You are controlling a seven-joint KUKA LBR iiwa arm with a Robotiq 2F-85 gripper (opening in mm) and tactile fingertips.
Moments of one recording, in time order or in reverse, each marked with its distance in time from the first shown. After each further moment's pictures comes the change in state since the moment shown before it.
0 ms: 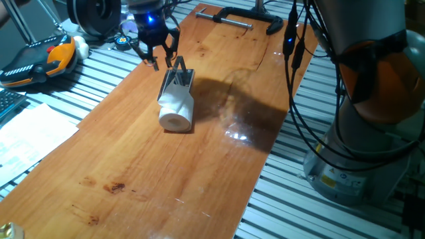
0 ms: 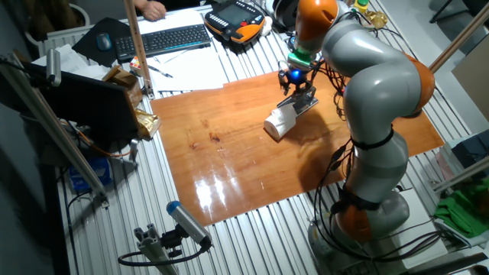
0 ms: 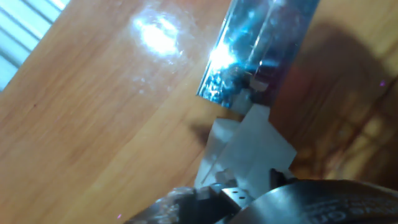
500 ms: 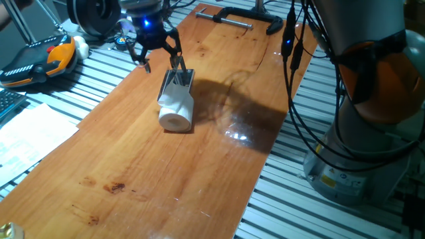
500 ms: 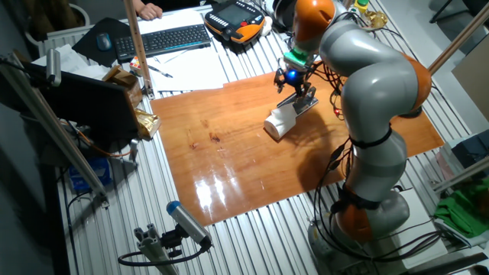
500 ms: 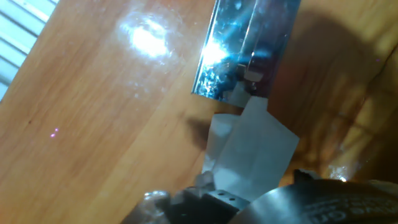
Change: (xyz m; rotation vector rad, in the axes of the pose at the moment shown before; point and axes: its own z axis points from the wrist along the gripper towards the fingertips) arm 0.011 0.006 0.008 -0.002 0.051 0.162
